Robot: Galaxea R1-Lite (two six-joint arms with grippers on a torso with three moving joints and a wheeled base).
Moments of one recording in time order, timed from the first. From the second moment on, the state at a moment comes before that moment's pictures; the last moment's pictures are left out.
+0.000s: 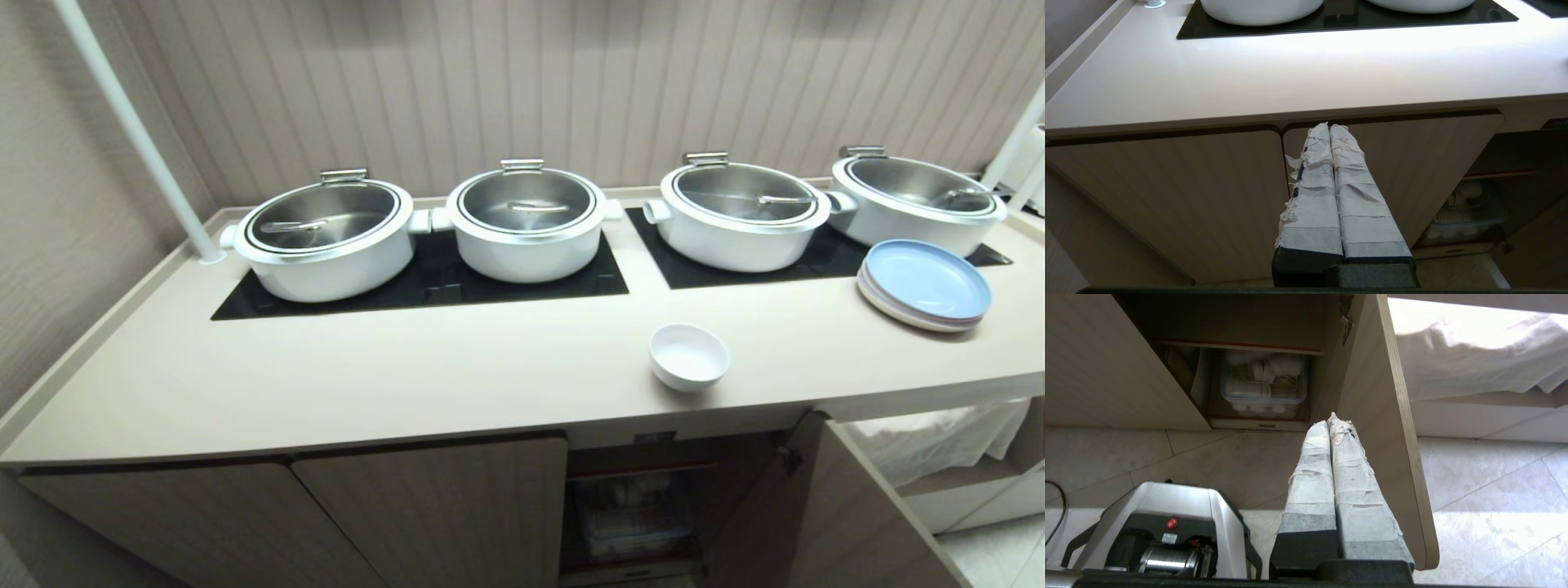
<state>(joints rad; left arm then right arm) 0.00 0.00 0.00 0.00 0.00 0.00 -0.07 0.42 0.00 -0.02 0.06 -0.19</state>
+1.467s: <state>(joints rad) 0.00 0.00 0.00 0.00 0.00 0.00 -0.01 0.00 0.00 0.01 0.06 -0.11</state>
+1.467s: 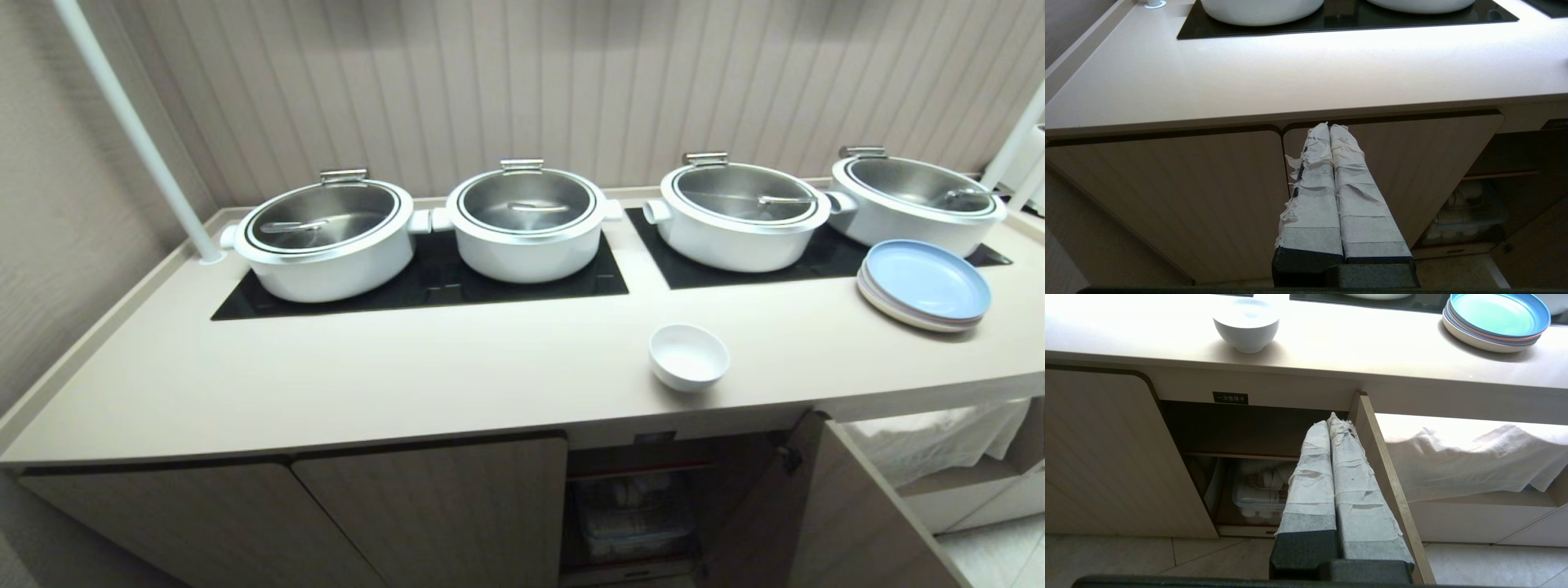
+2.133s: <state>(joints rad) 0.00 0.00 0.00 0.00 0.00 0.00 -0.01 0.00 0.00 0.01 0.06 -0.11</state>
